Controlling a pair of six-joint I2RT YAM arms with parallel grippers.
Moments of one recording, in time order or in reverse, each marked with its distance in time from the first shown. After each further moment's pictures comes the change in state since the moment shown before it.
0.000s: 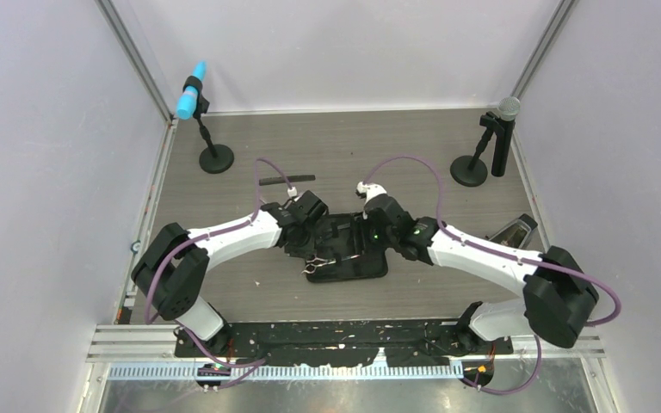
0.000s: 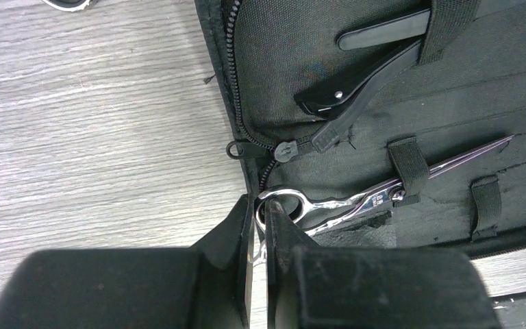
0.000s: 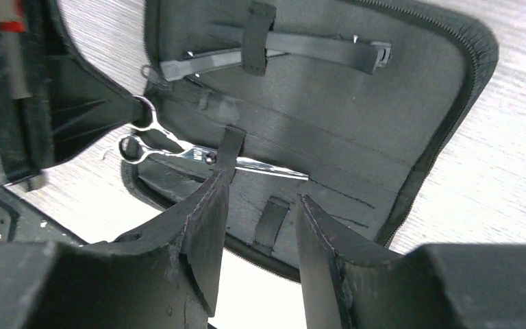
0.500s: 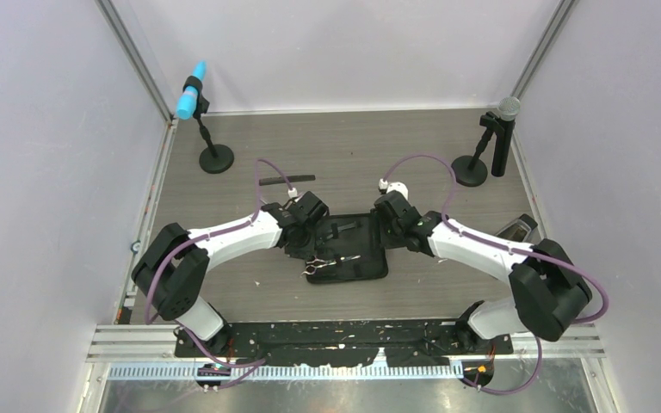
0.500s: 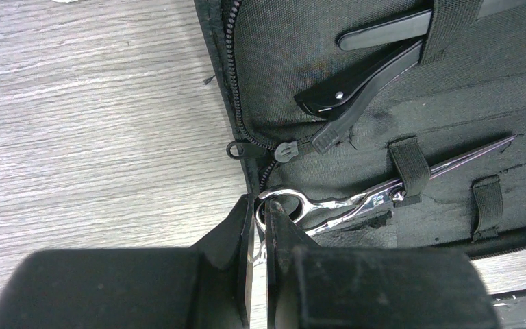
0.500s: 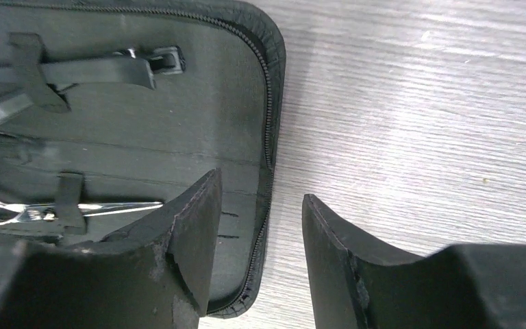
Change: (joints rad) left arm -0.007 0.000 0.000 -0.008 0.003 -0.009; right arm -0.111 0.067 -0.026 -0.083 0.195 0.015
